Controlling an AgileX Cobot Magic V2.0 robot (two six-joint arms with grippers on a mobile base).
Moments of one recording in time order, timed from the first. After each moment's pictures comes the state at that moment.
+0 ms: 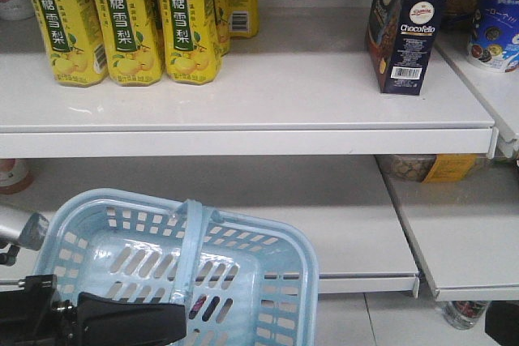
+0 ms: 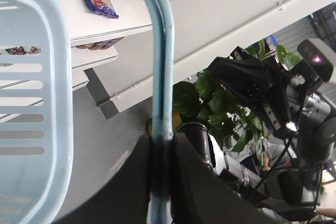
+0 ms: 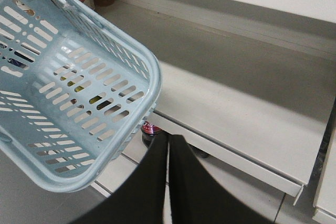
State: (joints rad) left arm -0.33 0.90 -0.41 -1.66 0.99 0.87; right arm 0.48 0.31 -0.53 0.17 0.74 -0.10
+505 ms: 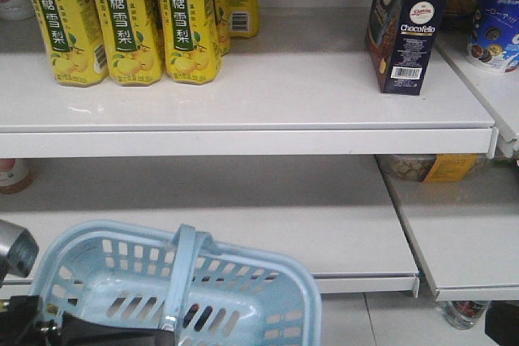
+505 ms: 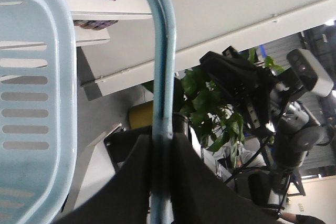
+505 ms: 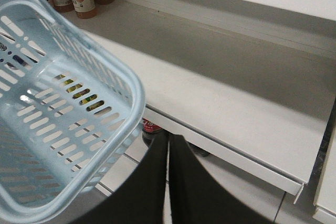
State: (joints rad) left arm -0.33 0.82 -0.41 -1.54 1.00 0.56; right arm 0.48 0.31 -0.53 0.17 0.75 -0.10
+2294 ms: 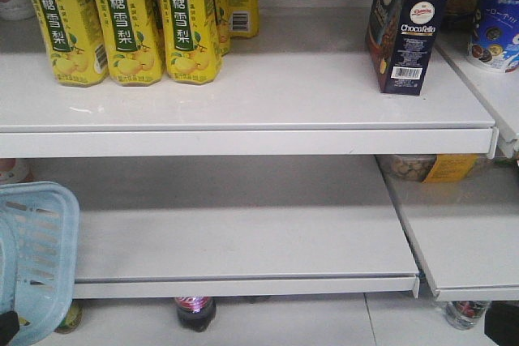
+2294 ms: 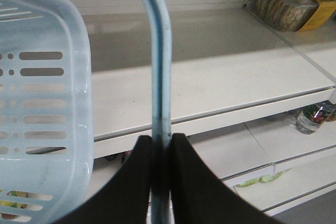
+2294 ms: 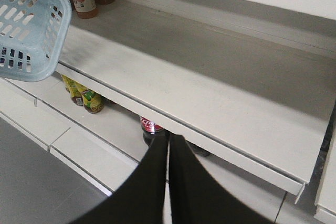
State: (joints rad) left arm -0.33 0.24 -0.19 -0.18 0.48 -0.03; right arm 0.48 0.31 -0.53 0.17 0.75 -0.10
